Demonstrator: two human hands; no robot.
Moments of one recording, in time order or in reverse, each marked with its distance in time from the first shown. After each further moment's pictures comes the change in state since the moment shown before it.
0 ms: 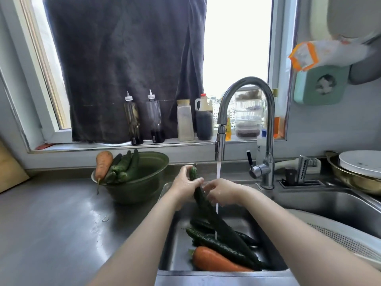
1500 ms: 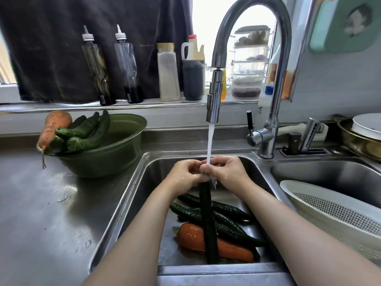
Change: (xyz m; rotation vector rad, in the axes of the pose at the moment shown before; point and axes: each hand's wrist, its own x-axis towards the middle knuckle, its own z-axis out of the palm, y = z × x) left_hand 0.038 -0.081 0.048 -0.005 -0.294 0.090; right_hand 0.045 0.094 0.044 0.693 0.388 -0.199
